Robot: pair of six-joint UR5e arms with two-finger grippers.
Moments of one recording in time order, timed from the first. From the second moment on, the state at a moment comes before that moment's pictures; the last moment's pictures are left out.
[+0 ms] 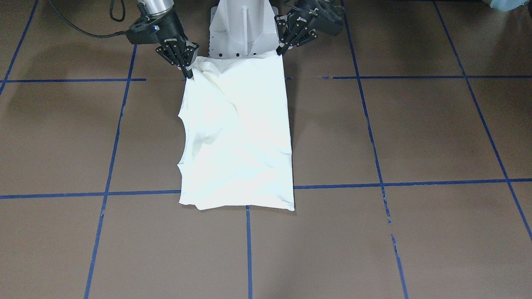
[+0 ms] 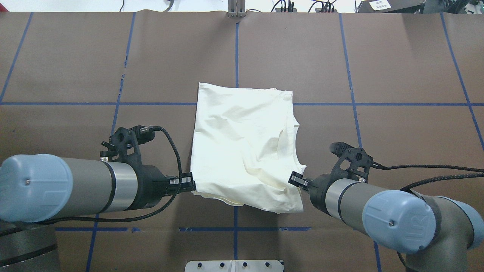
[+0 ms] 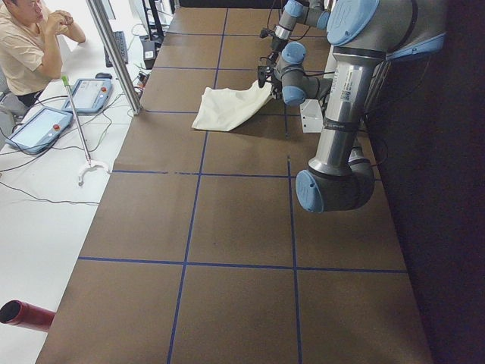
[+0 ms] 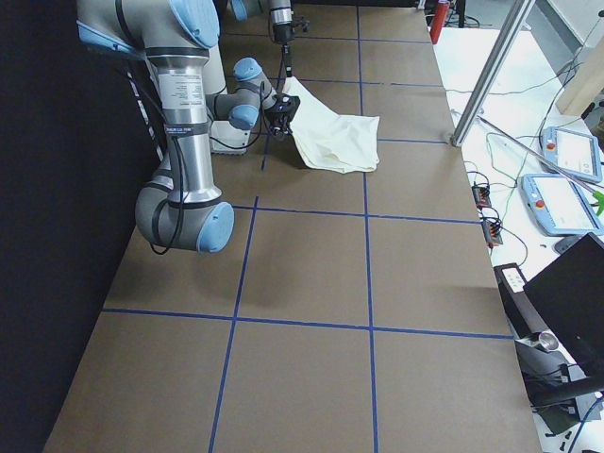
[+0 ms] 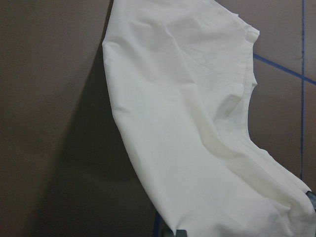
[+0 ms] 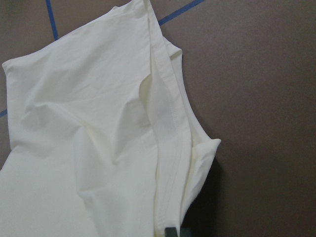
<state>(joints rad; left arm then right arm) -0.34 -1.93 -2.23 -1.82 -1.72 -1.58 0.23 -1.39 2.23 -1.38 1.40 1.81</state>
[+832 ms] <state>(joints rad) -0.56 -2.16 -1.97 -1.70 -1.78 -1.36 0.49 -1.14 1.91 -1.38 1.50 1.80</state>
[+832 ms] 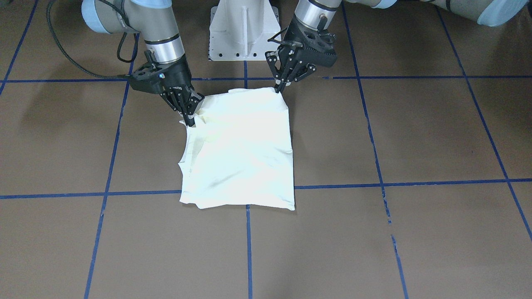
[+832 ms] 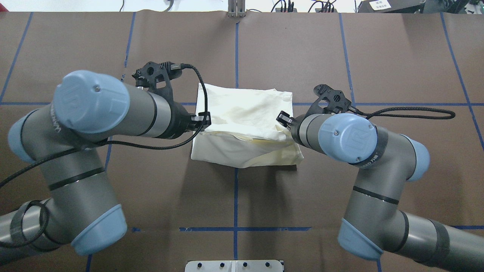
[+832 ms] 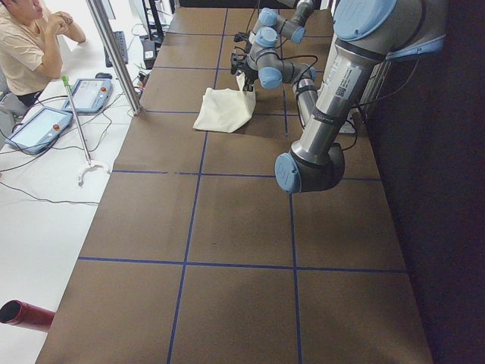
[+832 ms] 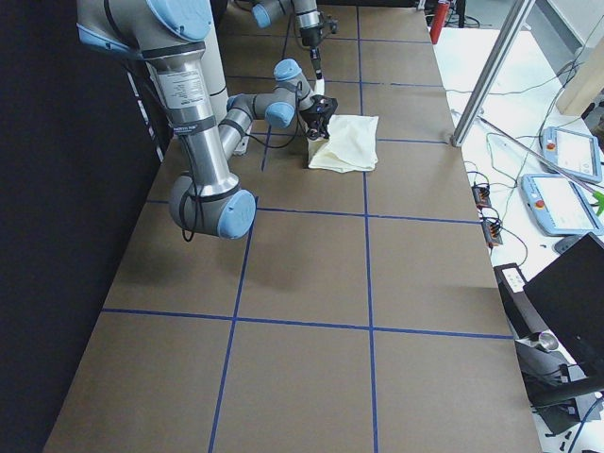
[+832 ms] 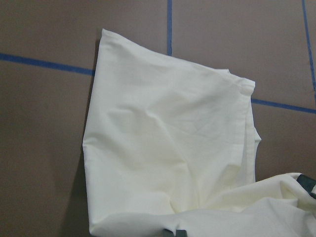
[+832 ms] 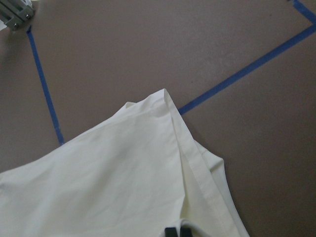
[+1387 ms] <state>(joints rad) -0.64 -2.29 -1.62 -1.86 -1.77 -1.28 0.57 -1.00 1.66 -1.37 1.52 1.77</state>
